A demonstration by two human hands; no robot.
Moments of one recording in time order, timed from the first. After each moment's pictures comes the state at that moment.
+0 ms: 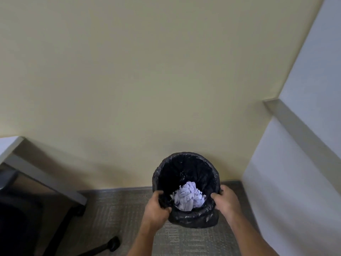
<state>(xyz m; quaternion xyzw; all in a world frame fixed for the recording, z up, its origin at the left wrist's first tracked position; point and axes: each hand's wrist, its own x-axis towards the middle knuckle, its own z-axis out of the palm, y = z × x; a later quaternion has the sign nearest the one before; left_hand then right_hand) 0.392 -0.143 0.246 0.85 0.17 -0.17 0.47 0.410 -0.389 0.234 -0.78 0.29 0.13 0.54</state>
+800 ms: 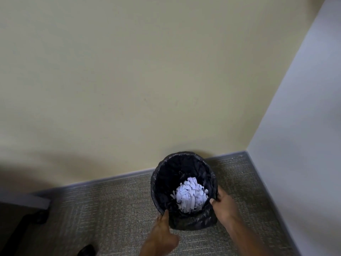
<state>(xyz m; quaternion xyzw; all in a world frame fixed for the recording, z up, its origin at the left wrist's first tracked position) 0.416 -0.172 -0.037 0.88 0.06 -0.40 0.24 0.431 -0.396 -0.052 -0.78 0.30 0.19 0.52</state>
